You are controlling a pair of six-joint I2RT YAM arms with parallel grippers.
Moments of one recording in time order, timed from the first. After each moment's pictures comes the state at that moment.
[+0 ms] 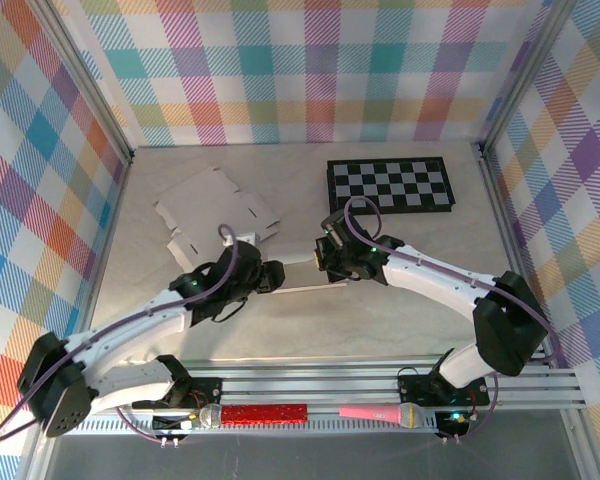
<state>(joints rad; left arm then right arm) -0.78 1.06 0.72 -0.41 -0.14 -0.78 0.79 1.49 1.02 -0.39 0.00 1.98</state>
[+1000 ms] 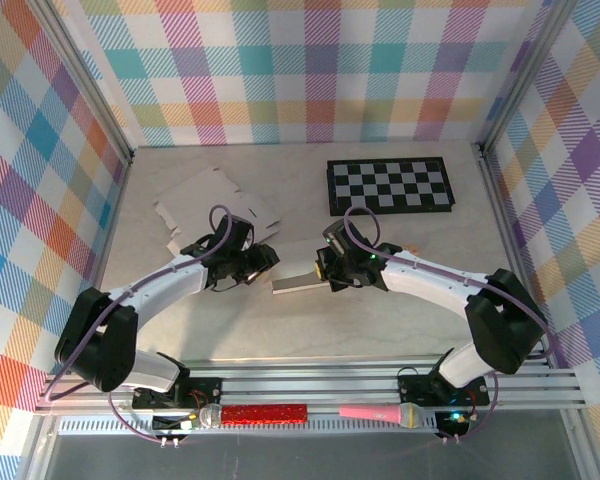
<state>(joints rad) -0.49 1.41 0.82 -0.34 0.25 -1.00 0.79 1.51 0.94 -0.34 -0.06 1.95</state>
